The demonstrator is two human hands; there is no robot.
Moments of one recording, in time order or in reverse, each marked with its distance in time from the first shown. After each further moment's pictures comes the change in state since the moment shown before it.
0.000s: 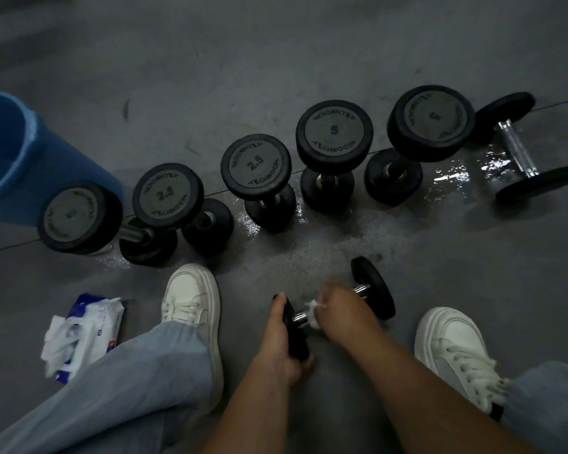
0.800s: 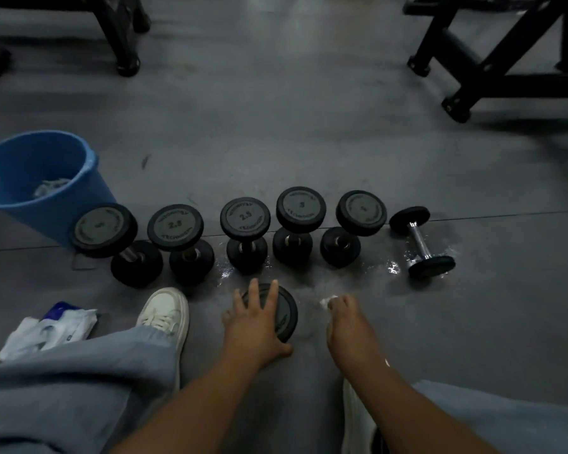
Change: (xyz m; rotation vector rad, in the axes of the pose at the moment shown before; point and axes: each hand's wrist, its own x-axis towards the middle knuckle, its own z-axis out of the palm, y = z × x) left_hand -0.103 0.013 0.024 1.744 0.397 1.017; right_hand -0.097 0.020 -0.102 -0.273 0.402 -0.301
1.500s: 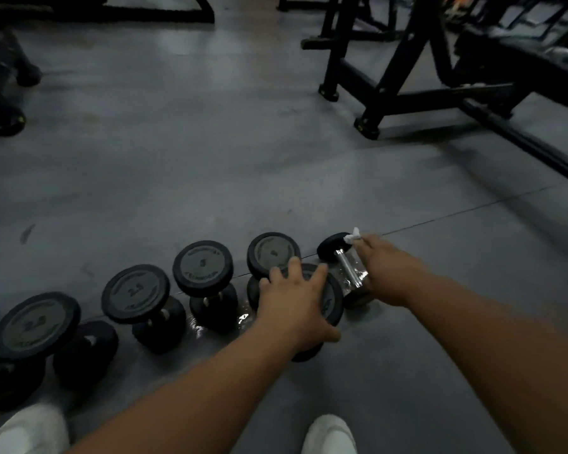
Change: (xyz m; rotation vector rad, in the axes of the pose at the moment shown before) left_hand 0.085 0.234 -0.101 0.179 0.080 0.435; right_hand 0.136 0.146 -0.213 -0.431 -0.092 0.000
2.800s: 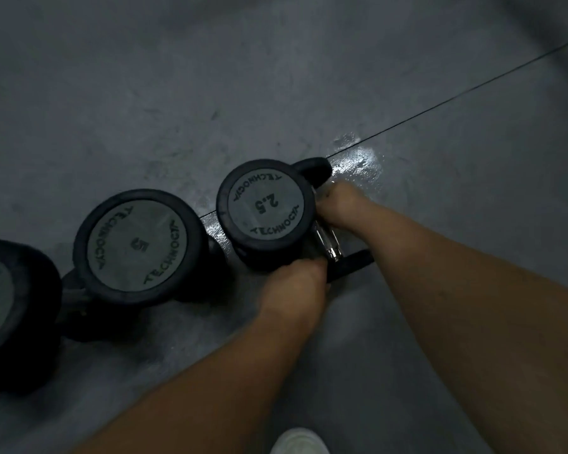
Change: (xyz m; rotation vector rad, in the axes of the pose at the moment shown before) left_hand 0.194 0.057 0.170 -0.191 -0.156 0.113; right_hand 0.204 0.100 0.164 0.651 -0.228 0.467
